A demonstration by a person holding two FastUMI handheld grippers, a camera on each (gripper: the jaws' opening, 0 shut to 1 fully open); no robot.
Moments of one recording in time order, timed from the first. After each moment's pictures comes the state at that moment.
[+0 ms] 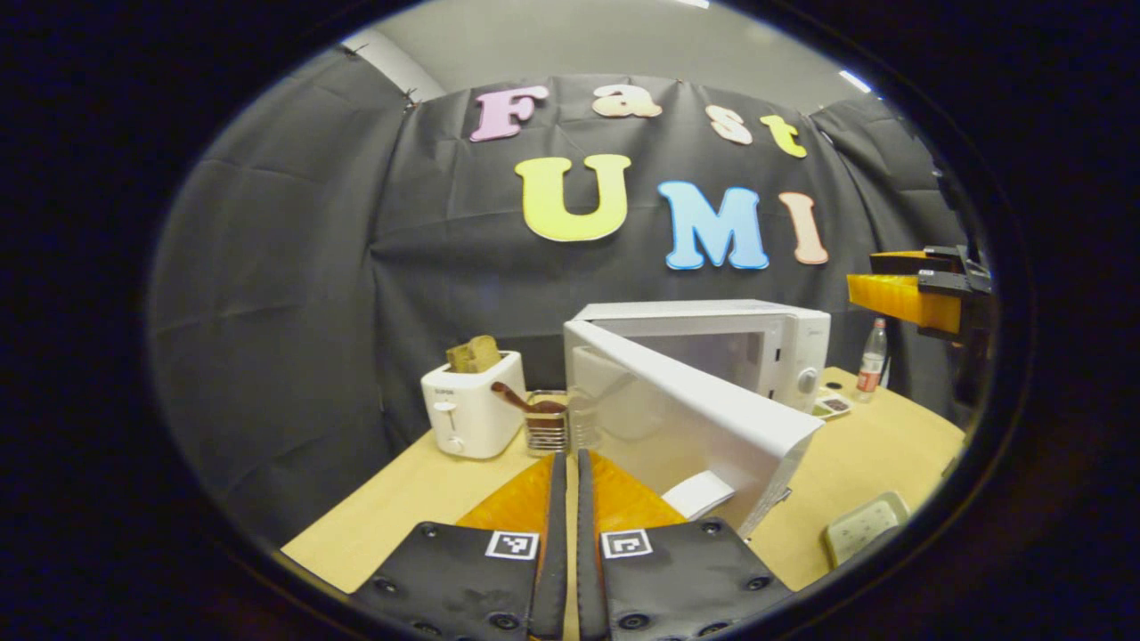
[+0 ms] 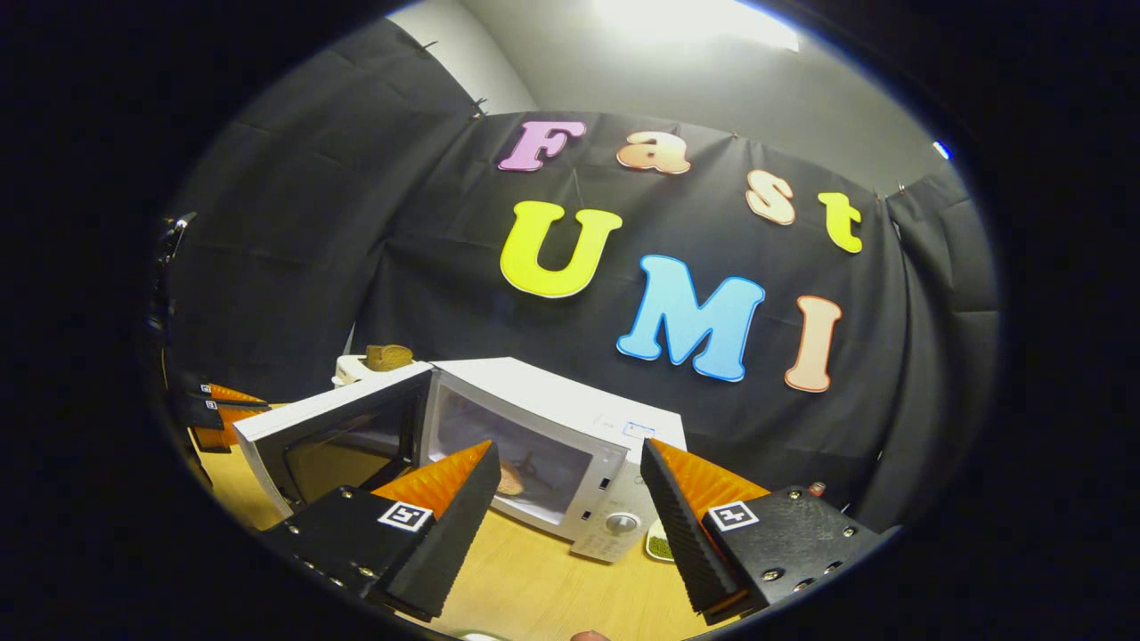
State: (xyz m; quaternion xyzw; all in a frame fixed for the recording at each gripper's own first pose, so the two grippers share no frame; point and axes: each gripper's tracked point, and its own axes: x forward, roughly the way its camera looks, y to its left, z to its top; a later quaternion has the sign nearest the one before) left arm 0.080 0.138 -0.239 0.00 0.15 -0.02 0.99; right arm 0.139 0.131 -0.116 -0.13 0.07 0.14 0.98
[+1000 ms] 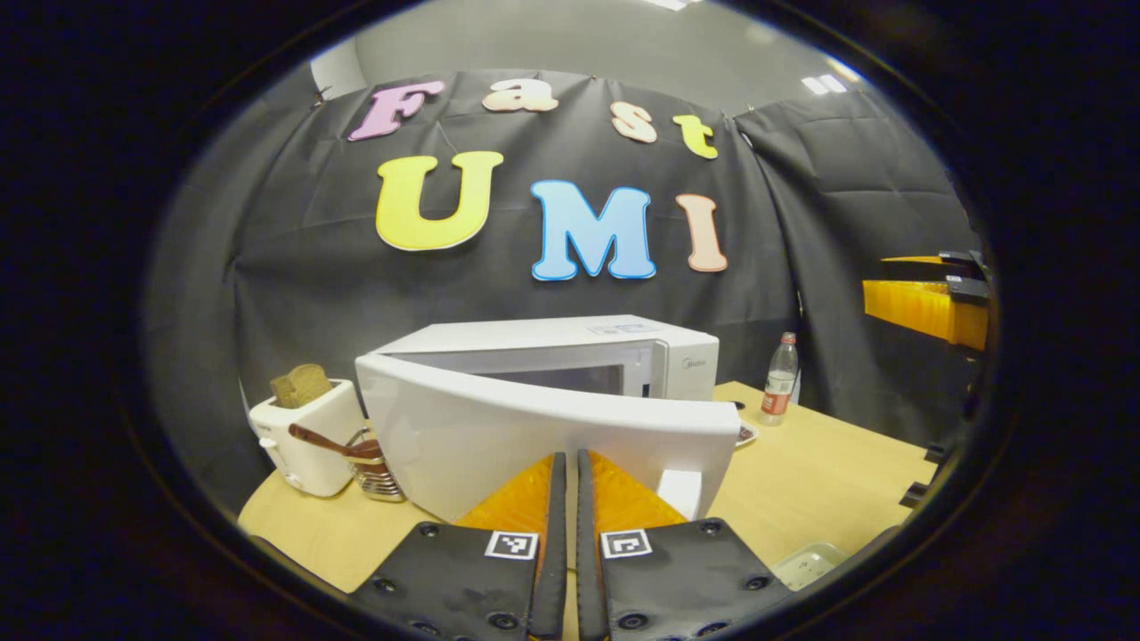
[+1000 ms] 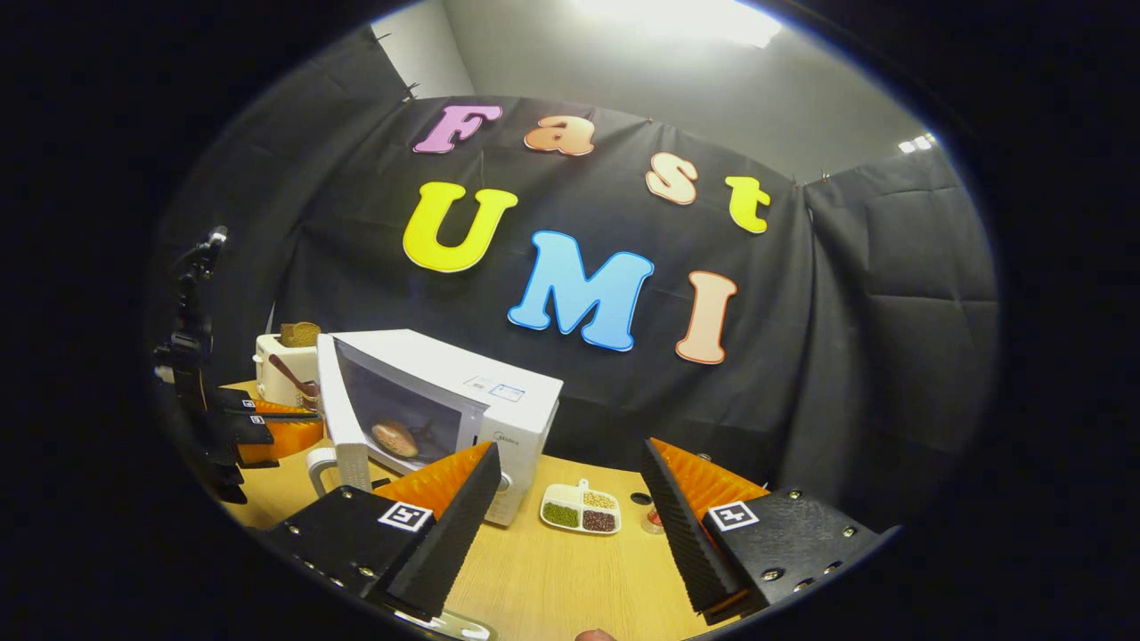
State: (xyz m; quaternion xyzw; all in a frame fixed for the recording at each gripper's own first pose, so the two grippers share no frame) left arm 0.179 -0.042 -0.228 -0.01 0.13 -0.17 0.98; right arm 0.115 0.003 -0.100 -0.14 0.09 0.00 0.99
